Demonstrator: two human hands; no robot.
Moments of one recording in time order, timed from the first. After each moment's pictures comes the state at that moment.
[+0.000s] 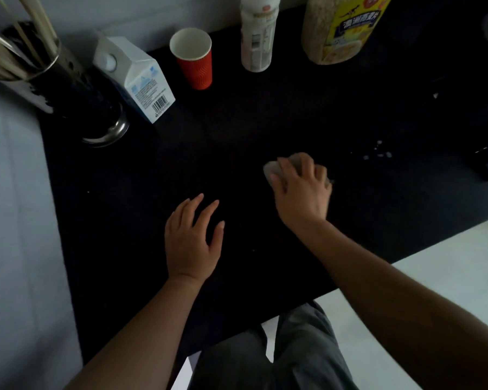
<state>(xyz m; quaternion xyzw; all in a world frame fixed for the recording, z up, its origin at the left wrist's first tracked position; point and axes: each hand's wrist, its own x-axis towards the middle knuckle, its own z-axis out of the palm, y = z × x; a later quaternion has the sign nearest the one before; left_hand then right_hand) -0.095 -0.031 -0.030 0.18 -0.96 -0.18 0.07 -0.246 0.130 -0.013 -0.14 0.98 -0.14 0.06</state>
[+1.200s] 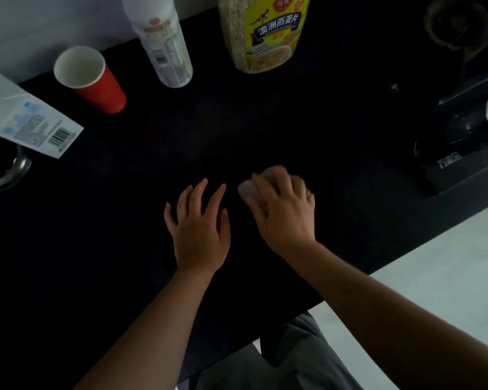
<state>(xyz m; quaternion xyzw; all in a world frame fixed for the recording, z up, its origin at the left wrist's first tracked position) -0.227 0.077 -0.030 0.18 -0.97 -0.15 0.03 -0.304 0.216 -0.014 -0.18 0.97 -0.13 0.04</state>
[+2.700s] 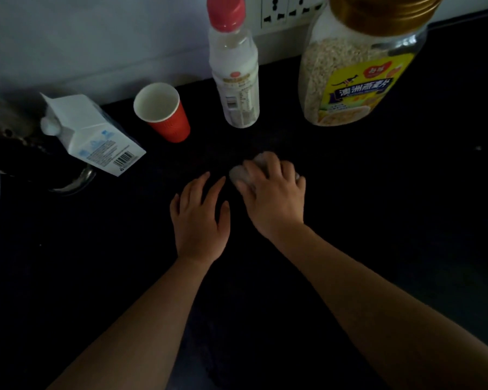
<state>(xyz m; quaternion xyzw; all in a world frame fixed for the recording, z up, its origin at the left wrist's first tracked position) -0.292 -0.003 -0.031 0.29 -0.95 -0.14 0.07 -0.396 0.099 -0.017 -0.30 0.94 -0.17 0.05</state>
